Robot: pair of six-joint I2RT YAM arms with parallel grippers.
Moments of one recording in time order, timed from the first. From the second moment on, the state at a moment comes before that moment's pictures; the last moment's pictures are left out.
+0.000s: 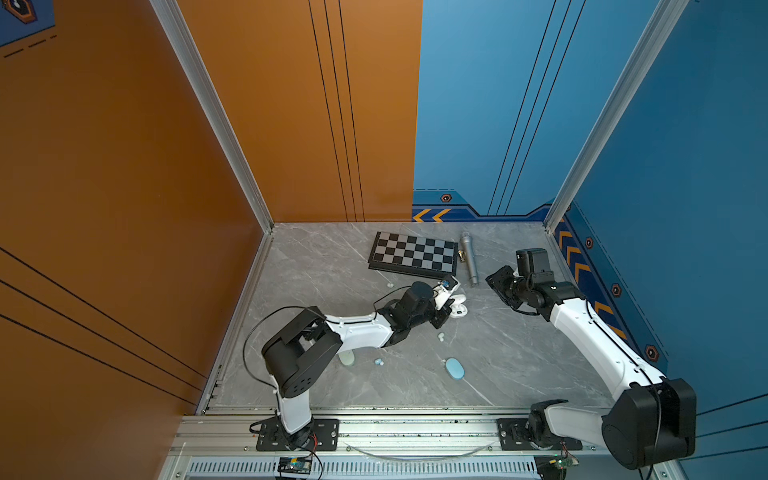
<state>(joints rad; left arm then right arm) -0.91 1.89 1.08 0.43 0.05 0.03 0.15 1.25 0.98 -0.56 -0.12 0.97</state>
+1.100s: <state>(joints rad) -0.95 1.90 1.08 0.41 0.03 0.02 0.10 1.37 1.00 -0.68 -0.10 0.76</state>
